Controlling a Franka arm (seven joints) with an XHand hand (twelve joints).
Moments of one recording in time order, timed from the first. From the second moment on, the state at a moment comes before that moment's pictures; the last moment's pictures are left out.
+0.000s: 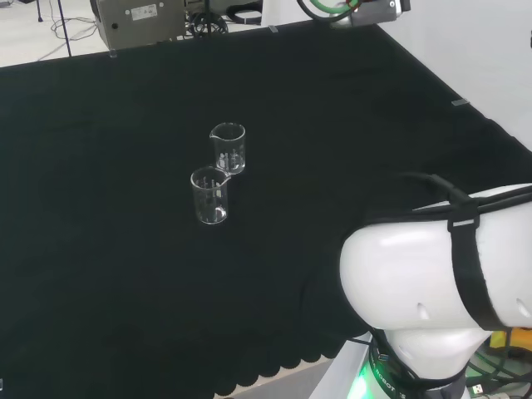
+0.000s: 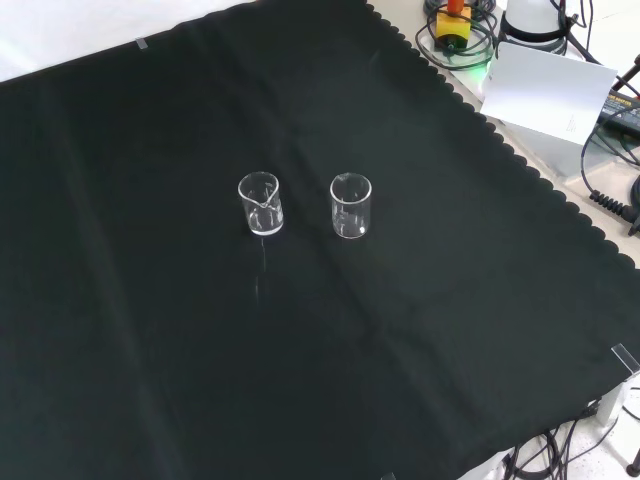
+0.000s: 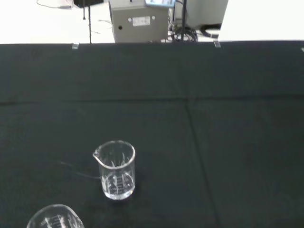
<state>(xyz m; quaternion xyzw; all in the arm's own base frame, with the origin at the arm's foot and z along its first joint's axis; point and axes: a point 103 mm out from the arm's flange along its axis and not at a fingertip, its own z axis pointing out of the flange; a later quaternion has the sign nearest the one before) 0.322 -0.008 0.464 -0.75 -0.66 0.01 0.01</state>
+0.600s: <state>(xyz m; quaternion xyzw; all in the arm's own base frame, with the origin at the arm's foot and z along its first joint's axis) 0.366 -0.034 0.388 -0.75 -0.65 0.03 0.06</state>
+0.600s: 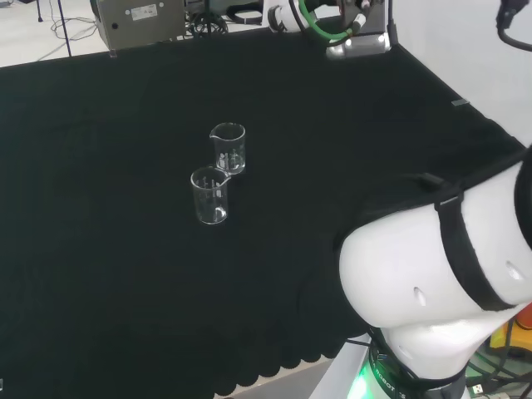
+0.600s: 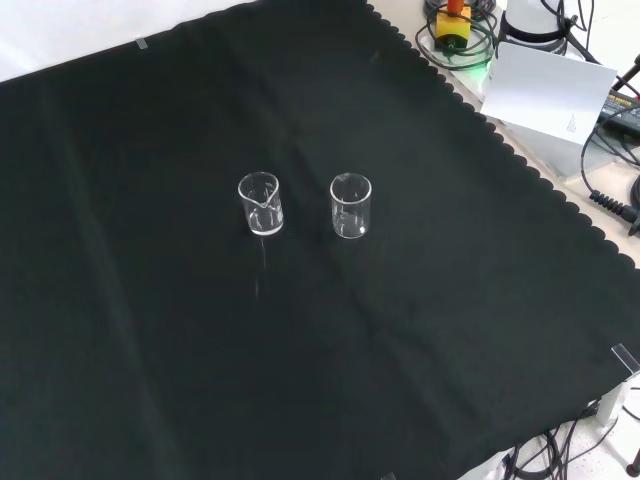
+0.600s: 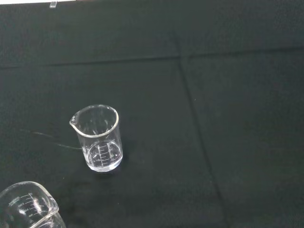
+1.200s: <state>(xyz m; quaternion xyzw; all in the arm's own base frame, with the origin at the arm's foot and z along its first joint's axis) 0.437 -0.045 0.290 -0.72 -0.68 0.00 0.13</state>
